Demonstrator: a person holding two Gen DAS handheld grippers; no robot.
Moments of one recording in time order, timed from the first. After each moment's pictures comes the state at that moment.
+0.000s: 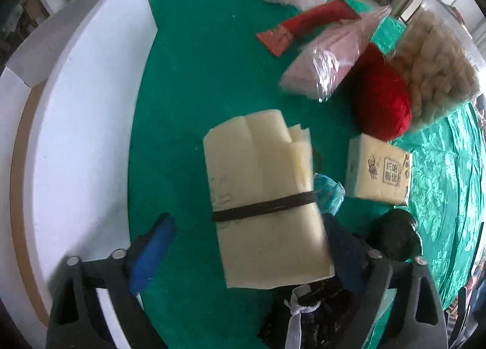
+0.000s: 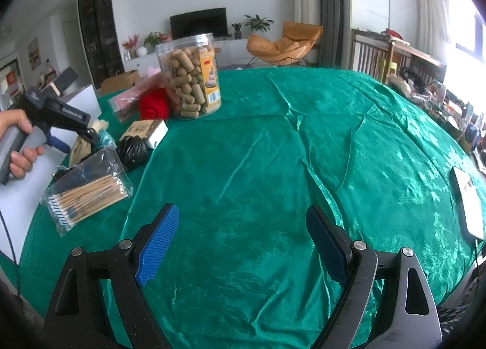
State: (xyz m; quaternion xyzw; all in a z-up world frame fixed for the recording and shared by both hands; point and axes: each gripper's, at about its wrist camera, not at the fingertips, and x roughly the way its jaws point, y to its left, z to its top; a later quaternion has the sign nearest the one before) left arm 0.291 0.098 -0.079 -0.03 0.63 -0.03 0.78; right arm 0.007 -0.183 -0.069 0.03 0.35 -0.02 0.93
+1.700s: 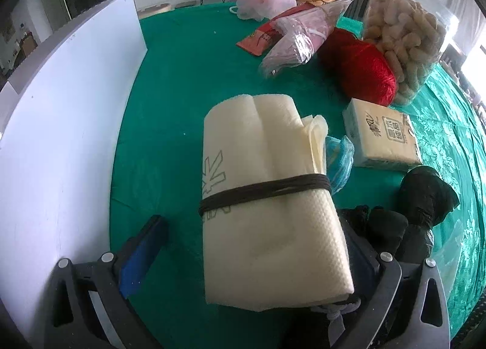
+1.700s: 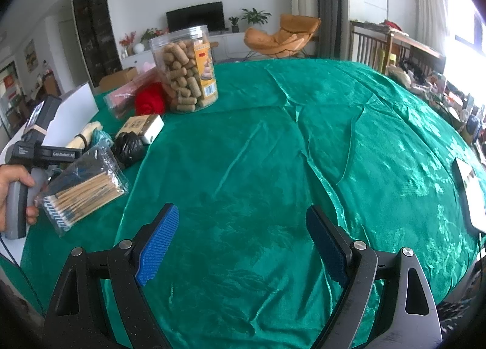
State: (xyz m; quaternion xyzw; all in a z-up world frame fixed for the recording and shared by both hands) left arm 0.209 0.098 -0.113 0.01 0.52 -0.06 0.85; right arm 0.010 -0.193 -0.077 0.05 0.36 -0.02 0.93
